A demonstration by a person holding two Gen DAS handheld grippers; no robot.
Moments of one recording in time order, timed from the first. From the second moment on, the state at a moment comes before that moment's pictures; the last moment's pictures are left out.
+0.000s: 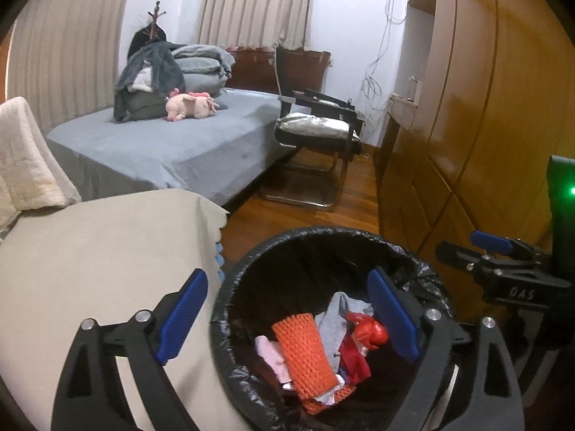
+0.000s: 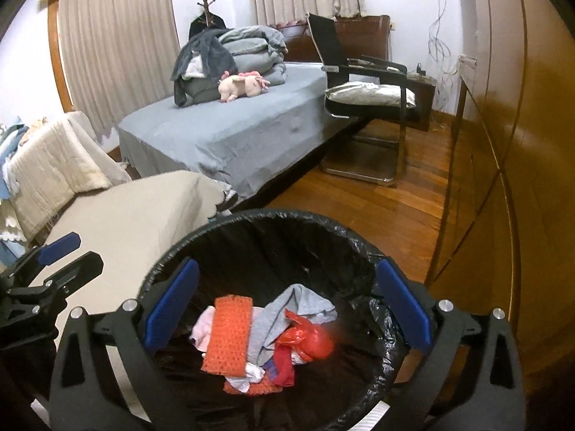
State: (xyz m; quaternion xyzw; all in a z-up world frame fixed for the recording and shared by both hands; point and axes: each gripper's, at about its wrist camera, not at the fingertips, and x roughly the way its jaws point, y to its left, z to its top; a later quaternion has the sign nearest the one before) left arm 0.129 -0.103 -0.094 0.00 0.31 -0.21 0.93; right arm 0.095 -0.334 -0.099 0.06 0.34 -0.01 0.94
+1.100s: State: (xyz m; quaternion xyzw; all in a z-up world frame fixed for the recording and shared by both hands) left arm 0.042 -0.038 0.005 -0.01 0.24 -0.12 0.96; right arm 0.035 -0.249 0.004 0.02 0.27 0.09 0.96
